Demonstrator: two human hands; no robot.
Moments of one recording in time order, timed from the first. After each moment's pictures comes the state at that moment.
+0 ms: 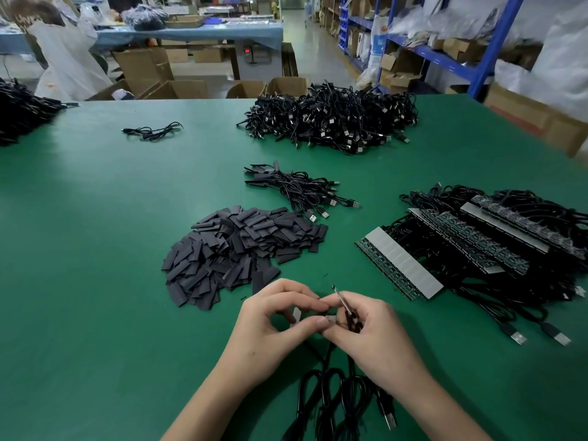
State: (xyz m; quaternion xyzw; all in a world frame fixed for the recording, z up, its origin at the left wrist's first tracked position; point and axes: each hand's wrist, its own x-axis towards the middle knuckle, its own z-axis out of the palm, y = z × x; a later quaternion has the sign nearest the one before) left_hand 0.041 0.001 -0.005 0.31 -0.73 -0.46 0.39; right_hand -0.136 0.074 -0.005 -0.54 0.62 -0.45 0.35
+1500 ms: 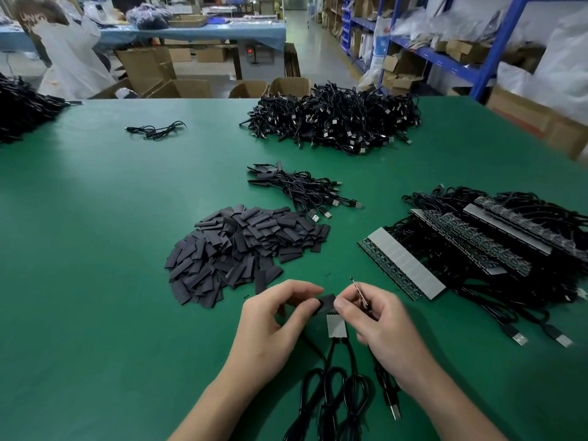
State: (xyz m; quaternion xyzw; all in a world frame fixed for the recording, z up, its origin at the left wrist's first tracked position) left_hand 0.037 0.004 -0.010 0.37 -0.75 -0.37 0.41; right_hand -0.146 0.069 -0.006 -0.50 0.59 -0.49 0.39
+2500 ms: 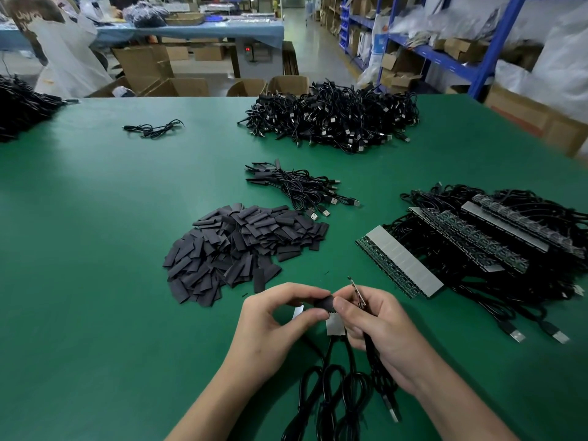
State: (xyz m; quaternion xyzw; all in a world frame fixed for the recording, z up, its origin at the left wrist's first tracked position) left_hand 0.037 0.006 -0.003 0.32 -0.73 -0.44 0.41; right_hand -0.145 0.068 -0.003 -0.39 0.49 -0.53 0.57
